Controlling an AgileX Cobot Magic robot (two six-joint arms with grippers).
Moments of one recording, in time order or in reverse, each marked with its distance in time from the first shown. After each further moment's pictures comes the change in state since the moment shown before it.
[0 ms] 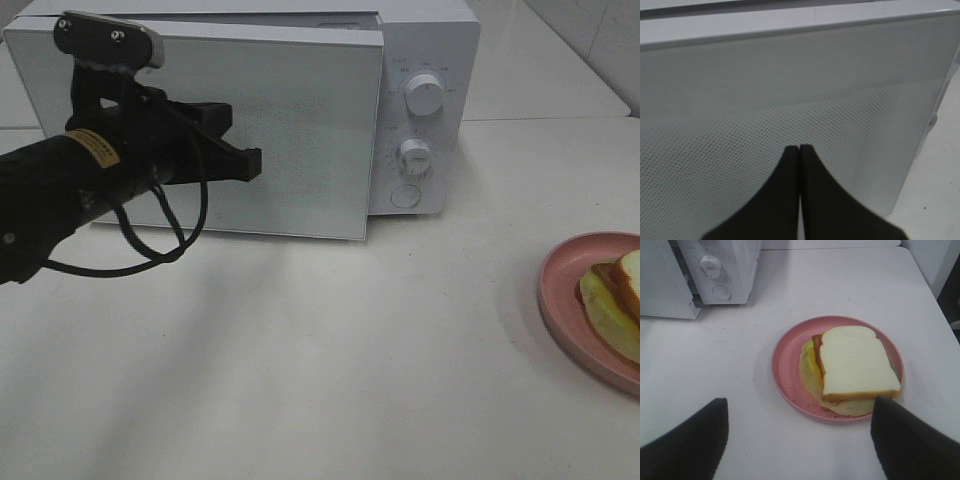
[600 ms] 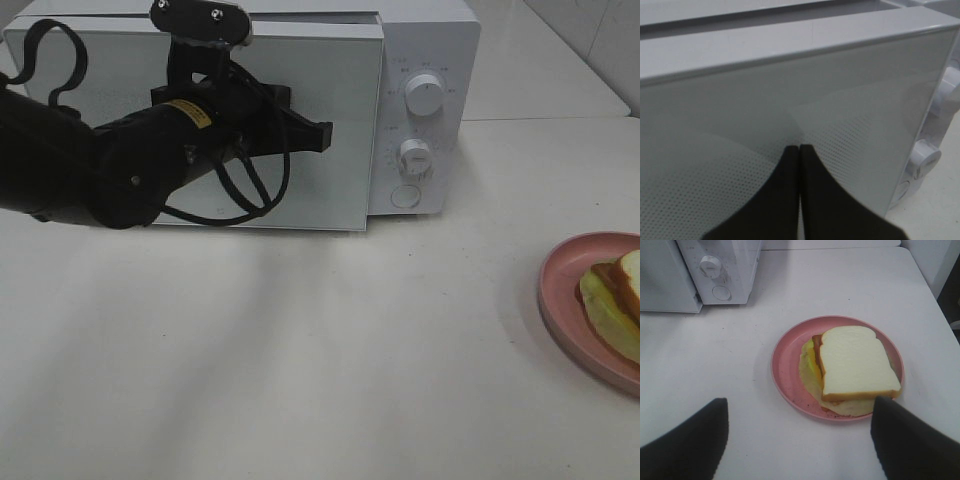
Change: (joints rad) left arm -0.078 0.172 -0.284 -0.195 0.109 0.161; right arm 0.000 0.000 0.000 0.000 0.000 0.000
